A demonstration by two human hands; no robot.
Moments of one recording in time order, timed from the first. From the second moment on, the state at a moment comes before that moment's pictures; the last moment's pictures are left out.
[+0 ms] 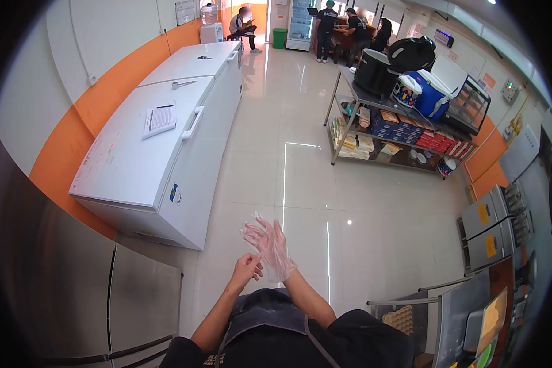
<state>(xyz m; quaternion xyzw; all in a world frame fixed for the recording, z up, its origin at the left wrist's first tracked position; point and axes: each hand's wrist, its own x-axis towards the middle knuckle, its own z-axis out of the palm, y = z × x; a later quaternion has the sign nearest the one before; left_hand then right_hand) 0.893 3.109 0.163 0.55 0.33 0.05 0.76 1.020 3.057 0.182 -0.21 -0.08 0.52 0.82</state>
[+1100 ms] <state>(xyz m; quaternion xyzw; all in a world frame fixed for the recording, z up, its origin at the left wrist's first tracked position) 0.885 3.096 0.153 0.68 0.27 0.01 0.68 1.012 3.047 0.166 -0.25 -0.05 0.56 0.79</state>
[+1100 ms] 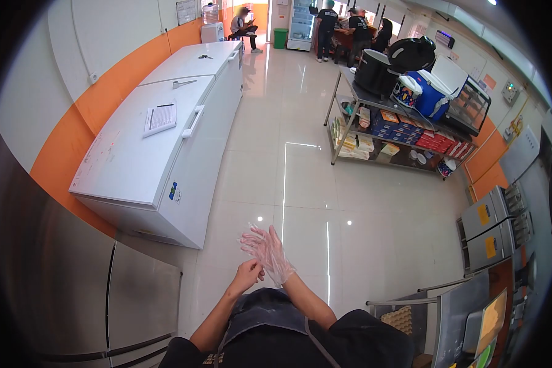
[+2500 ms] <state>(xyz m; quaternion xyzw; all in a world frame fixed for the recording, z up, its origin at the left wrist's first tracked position) 0.891 3.068 0.138 0.61 0.24 -0.02 0.76 1.027 3.048 0.144 -0.29 -0.02 0.46 0.84</state>
